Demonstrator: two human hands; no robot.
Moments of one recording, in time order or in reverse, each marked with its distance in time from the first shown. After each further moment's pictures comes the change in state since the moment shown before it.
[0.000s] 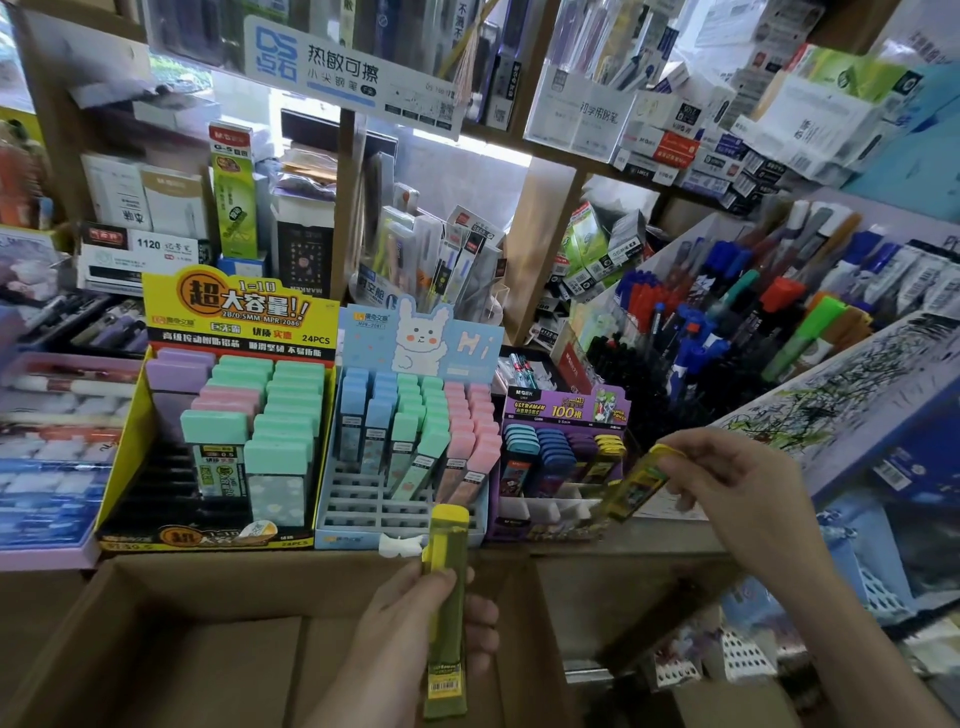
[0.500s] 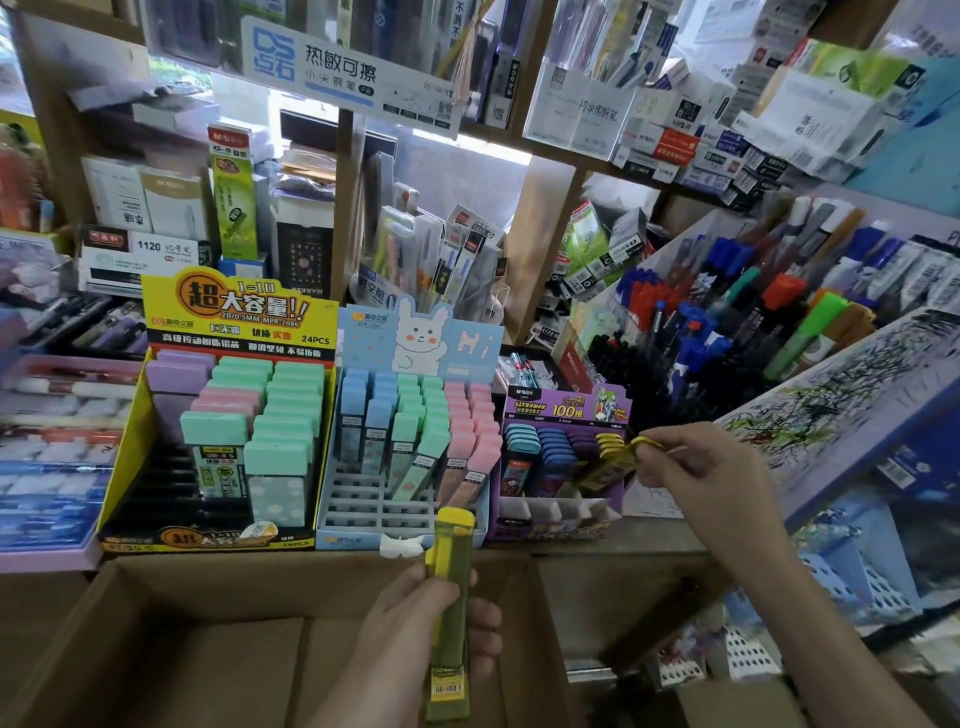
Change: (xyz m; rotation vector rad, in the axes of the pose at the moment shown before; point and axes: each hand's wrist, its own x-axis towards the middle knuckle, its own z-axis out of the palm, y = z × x) left_hand 0.004 -0.003 0.001 0.019 0.006 -0.011; right_hand 0.013 0.016 0.021 -0.086 0.066 -0.117
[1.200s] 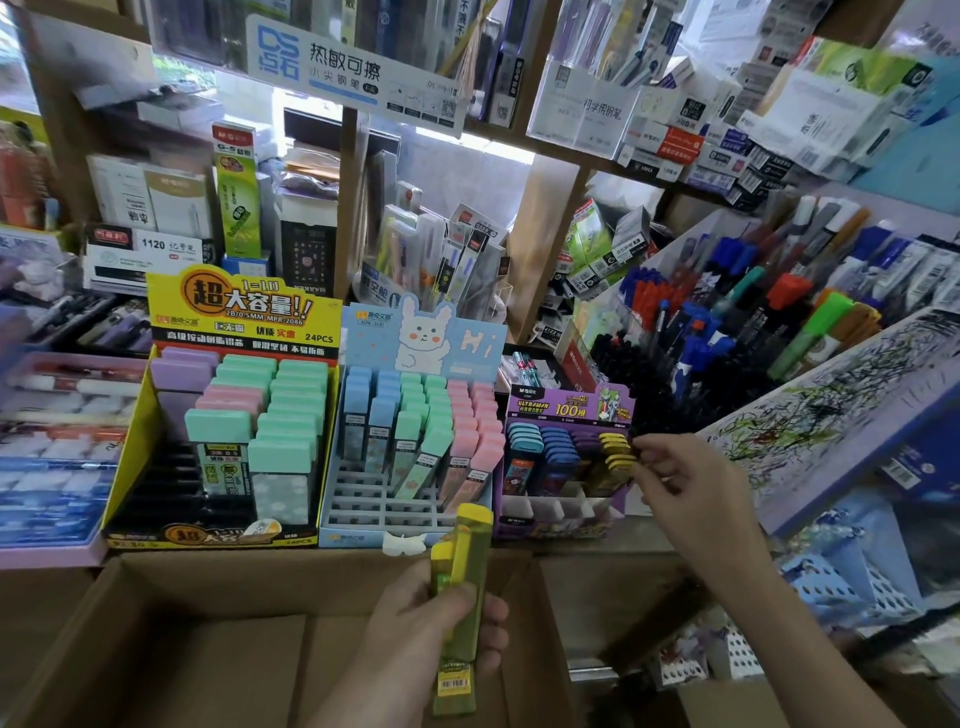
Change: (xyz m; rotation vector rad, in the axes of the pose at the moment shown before) left_hand 0.001 -0.002 -0.002 0.034 -0.081 0.060; right_hand -0.009 0.003 0.017 -0.295 0.029 -0.090
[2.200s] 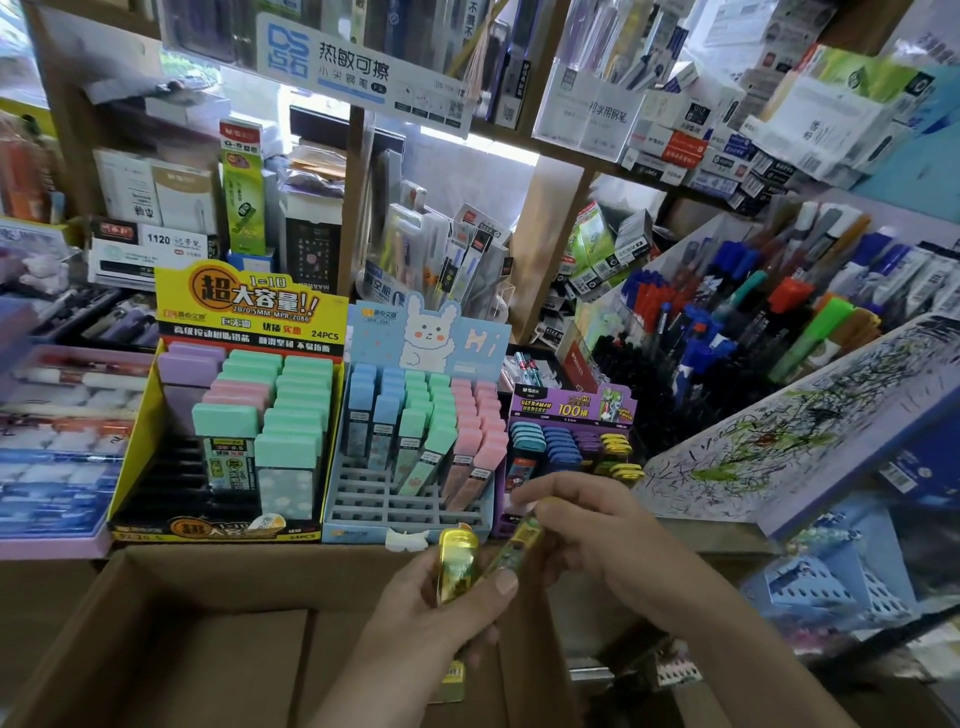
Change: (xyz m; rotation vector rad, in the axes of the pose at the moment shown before) left_hand 0.002 -0.004 -0.004 0.085 -0.055 0.140; right_hand -0.023 -0.076 0.018 0.724 -0.676 0.394
